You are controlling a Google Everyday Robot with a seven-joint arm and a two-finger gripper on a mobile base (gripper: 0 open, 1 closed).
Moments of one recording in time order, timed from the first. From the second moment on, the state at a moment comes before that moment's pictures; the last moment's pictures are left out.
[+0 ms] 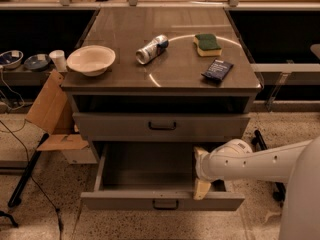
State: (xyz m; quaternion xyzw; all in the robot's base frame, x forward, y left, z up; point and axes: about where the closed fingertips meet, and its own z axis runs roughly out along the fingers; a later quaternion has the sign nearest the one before) arm 0.549 -0.146 0.461 -0.67 0.71 -0.04 0.22
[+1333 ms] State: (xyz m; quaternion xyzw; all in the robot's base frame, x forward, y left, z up) arm 0.556 -0.139 0.463 -0.69 0.71 -0.02 0.17
